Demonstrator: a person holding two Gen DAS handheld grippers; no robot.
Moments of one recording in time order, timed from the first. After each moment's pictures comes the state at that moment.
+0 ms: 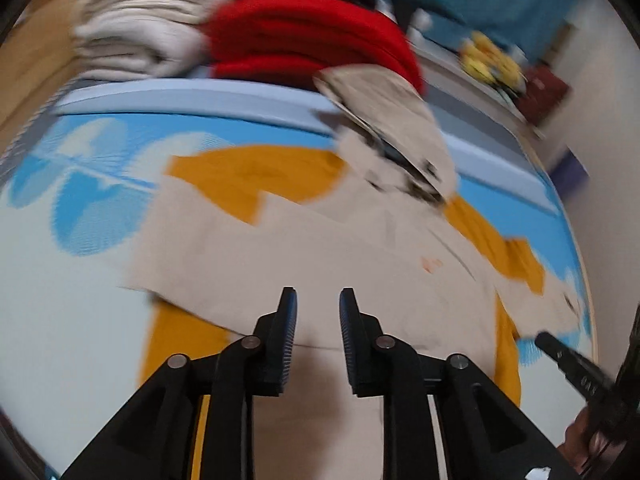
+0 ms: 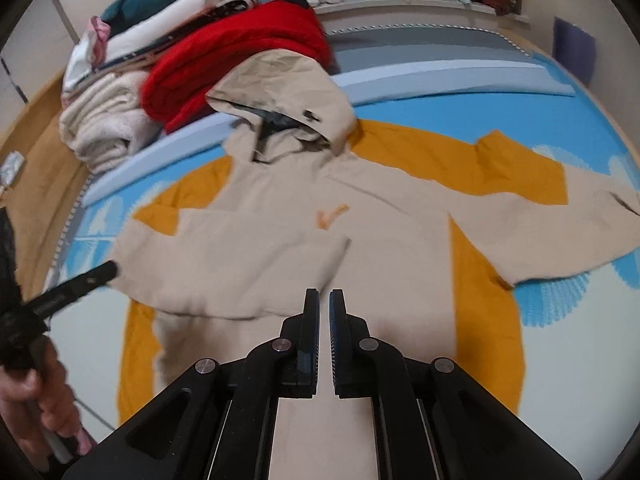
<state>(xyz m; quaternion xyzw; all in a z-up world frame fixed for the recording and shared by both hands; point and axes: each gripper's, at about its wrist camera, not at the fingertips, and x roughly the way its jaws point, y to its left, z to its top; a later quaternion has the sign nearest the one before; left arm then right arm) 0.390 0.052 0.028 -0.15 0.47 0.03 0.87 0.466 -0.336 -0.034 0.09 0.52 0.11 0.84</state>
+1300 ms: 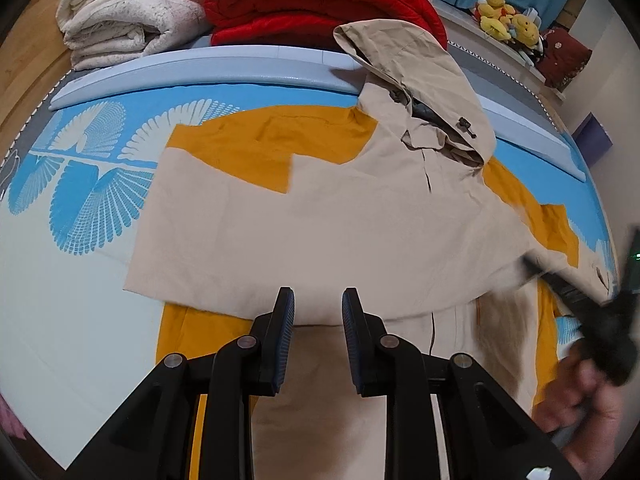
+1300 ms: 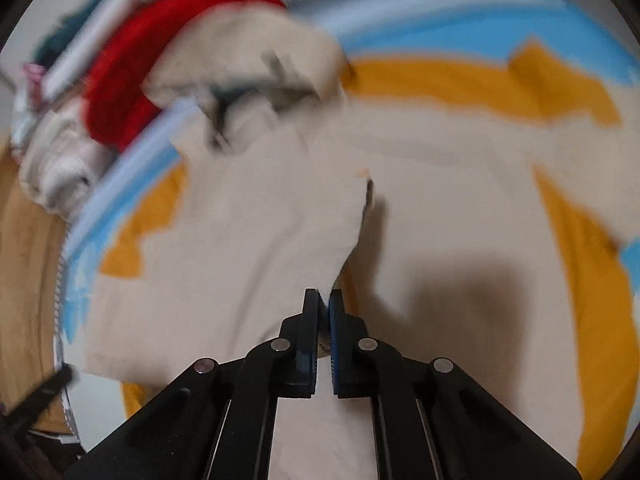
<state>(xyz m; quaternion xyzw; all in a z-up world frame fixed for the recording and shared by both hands) 0.427 0.056 -0.025 -0.11 0.54 0.03 0.83 0.538 -0.300 -0.119 0.18 0.50 0.06 0.85</state>
